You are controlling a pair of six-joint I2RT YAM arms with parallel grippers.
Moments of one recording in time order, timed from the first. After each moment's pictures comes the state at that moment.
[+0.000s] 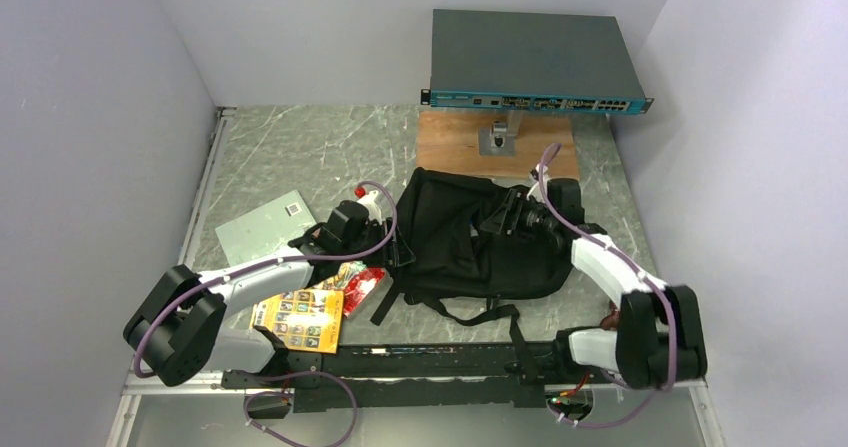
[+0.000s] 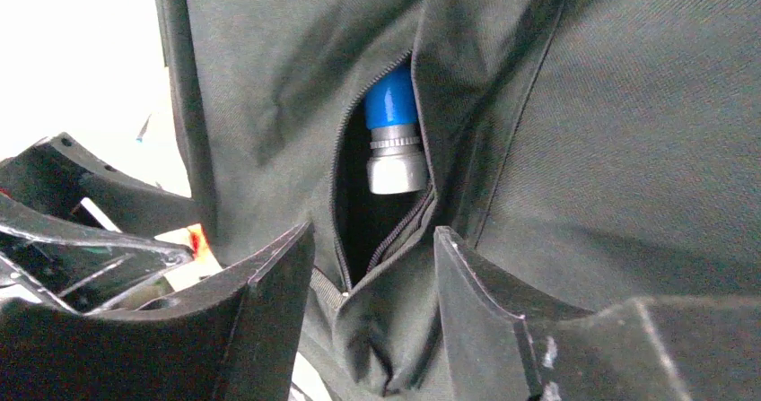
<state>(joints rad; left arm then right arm) -0.69 1.31 0.61 0.06 0.24 -0.71 0.12 1.29 0.58 -0.02 -0.57 0.56</state>
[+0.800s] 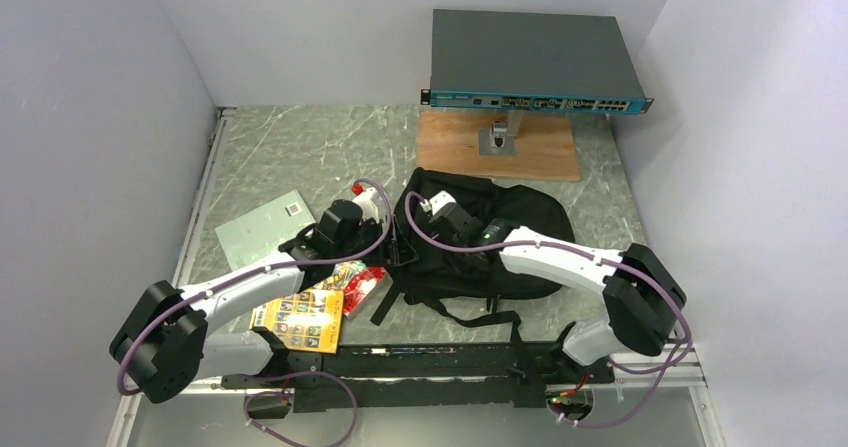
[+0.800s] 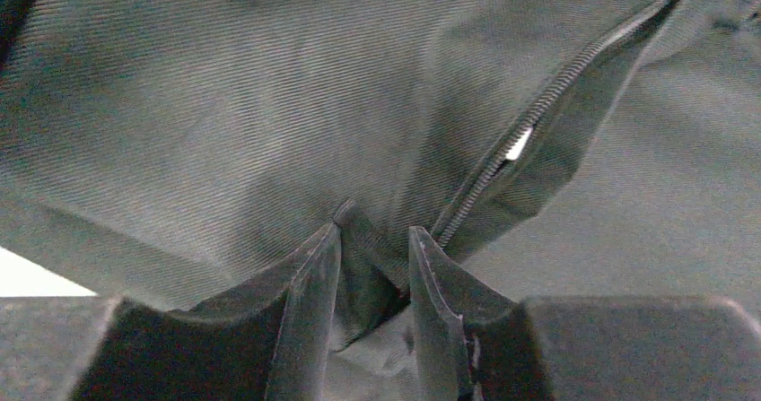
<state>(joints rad) -0.69 1.21 0.61 0.04 0.27 -0.71 0.89 1.44 0.91 -0.50 0.31 0.16</state>
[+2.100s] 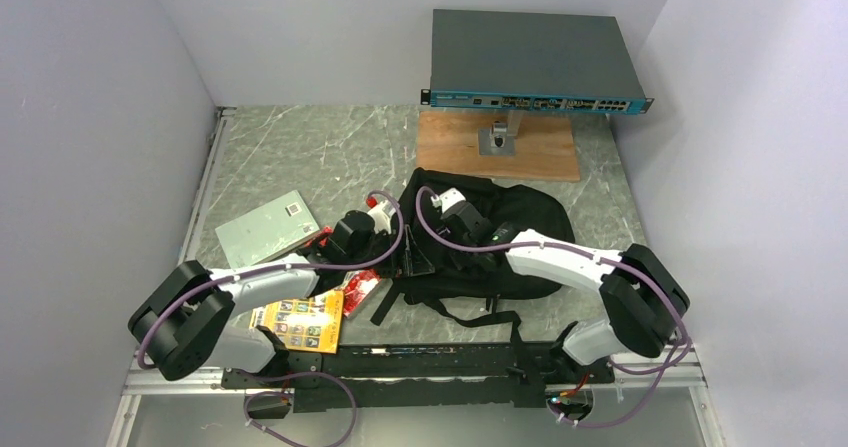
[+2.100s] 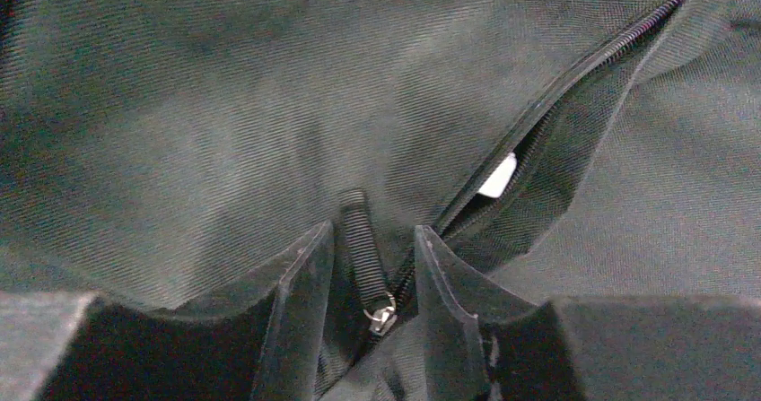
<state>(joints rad) -0.76 1.33 0.55 0.24 0.35 -0.85 0.84 1.43 0.81 -0.33 0.29 0.16</state>
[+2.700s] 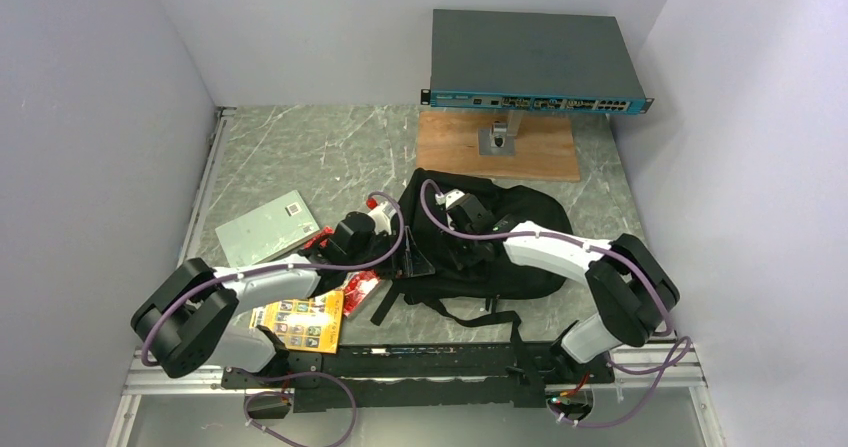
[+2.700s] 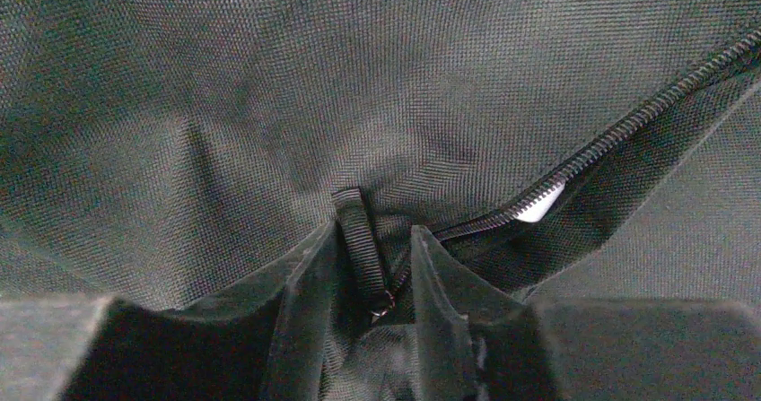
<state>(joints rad) -0.76 1.35 0.54 0.27 0.35 -0.86 0.74 1.51 0.82 -0.34 0.09 0.19</state>
